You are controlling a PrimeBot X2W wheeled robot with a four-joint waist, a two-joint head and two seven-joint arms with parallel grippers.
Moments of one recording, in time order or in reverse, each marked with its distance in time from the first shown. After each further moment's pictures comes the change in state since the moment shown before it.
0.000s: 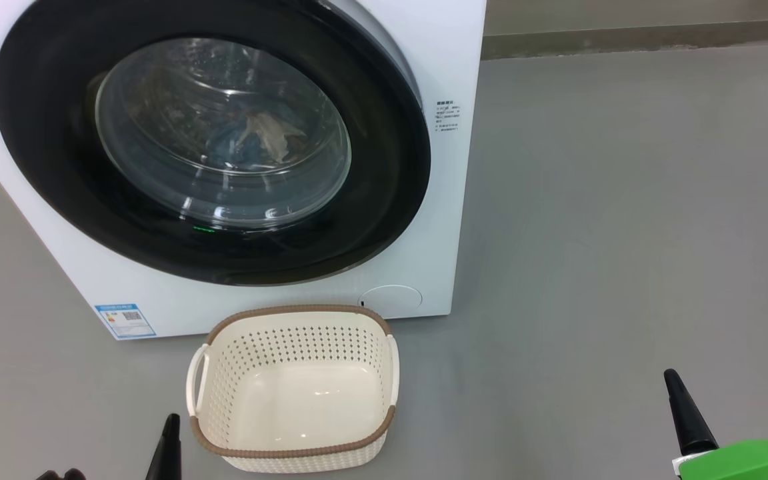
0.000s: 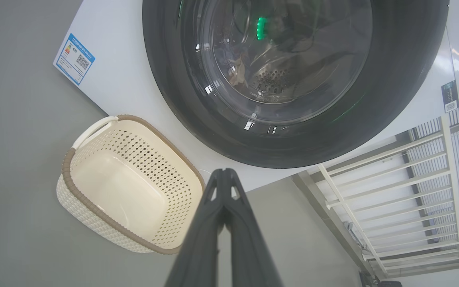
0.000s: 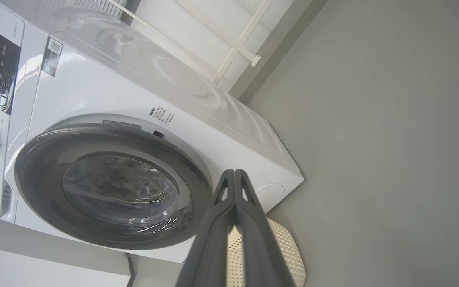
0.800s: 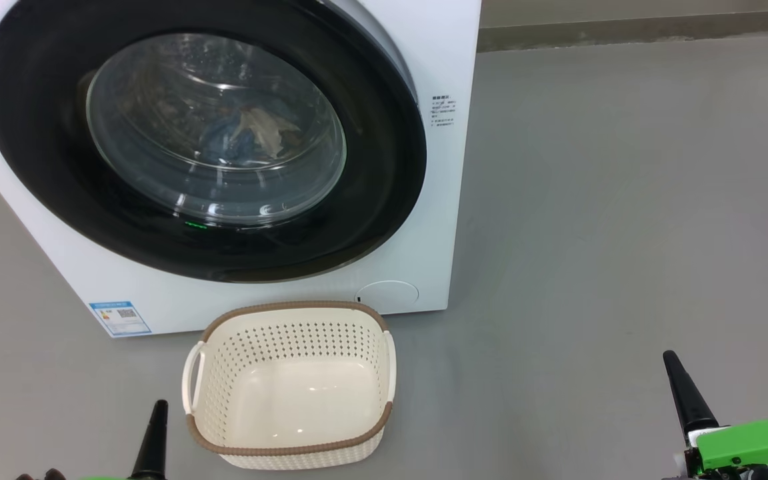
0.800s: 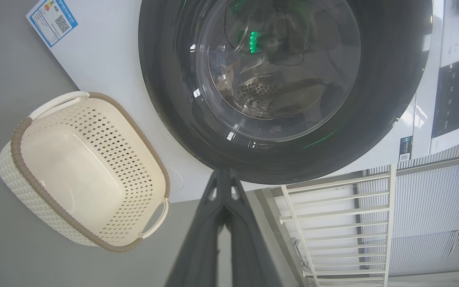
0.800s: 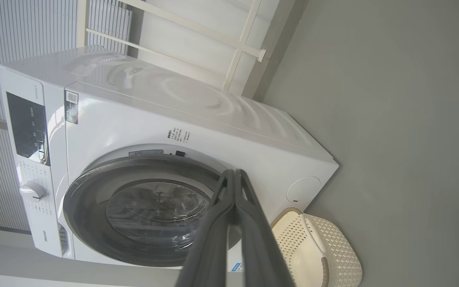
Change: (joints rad) left arm -0.023 -0.021 0.072 -0.006 -0.226 -0.043 0.066; right arm -0.061 -0.008 -0.003 0.043 0.269 0.000 0.034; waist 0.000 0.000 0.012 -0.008
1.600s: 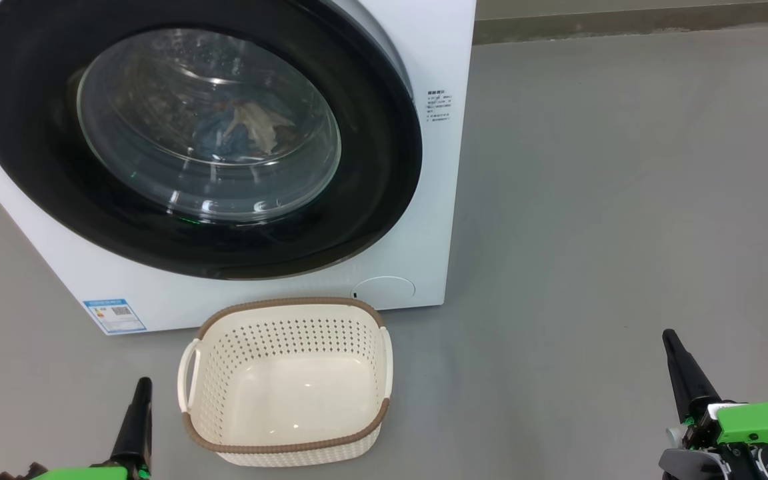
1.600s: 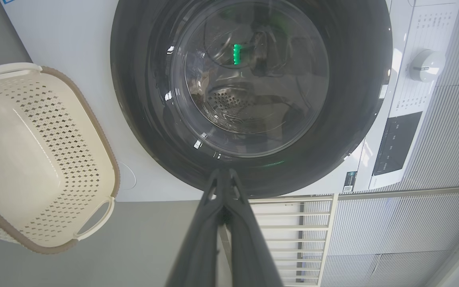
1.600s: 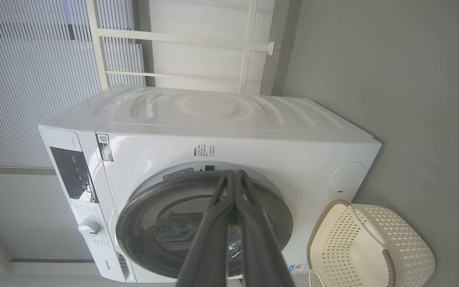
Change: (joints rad) left arm -0.037 -0.021 0.075 -0.009 -0.215 -0.045 0.065; right arm -0.066 -0.006 -0.003 0.039 0.264 -0.003 0.028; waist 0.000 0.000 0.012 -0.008
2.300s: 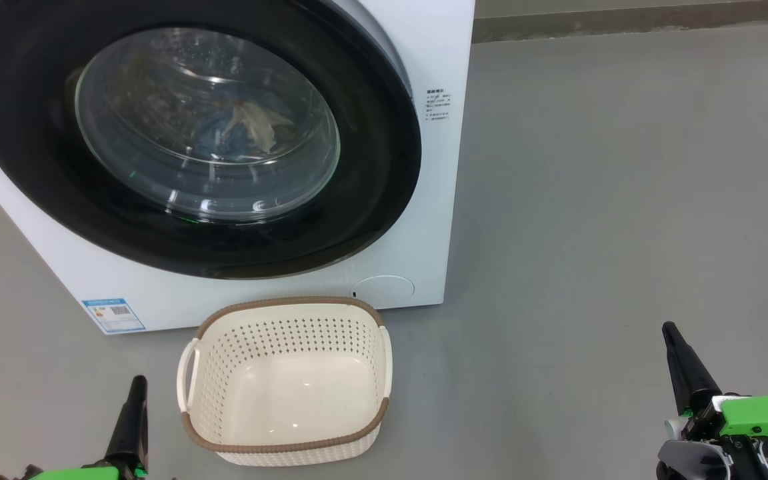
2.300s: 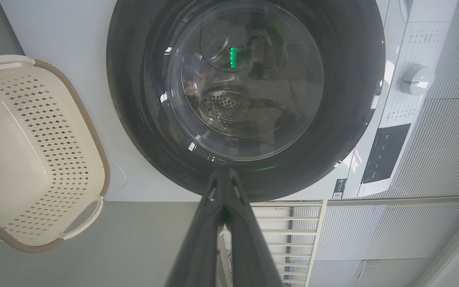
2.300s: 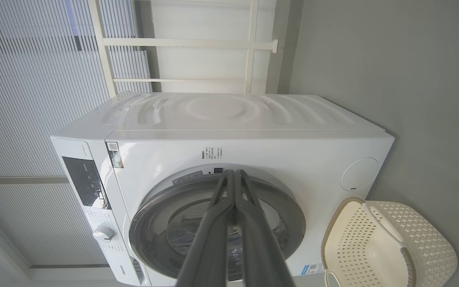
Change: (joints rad) left arm -0.003 -0.004 0.018 -0.001 -0.059 -0.009 0.014; right arm -0.021 -0.001 -0.001 0.012 0.076 0.000 0.008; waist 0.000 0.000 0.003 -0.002
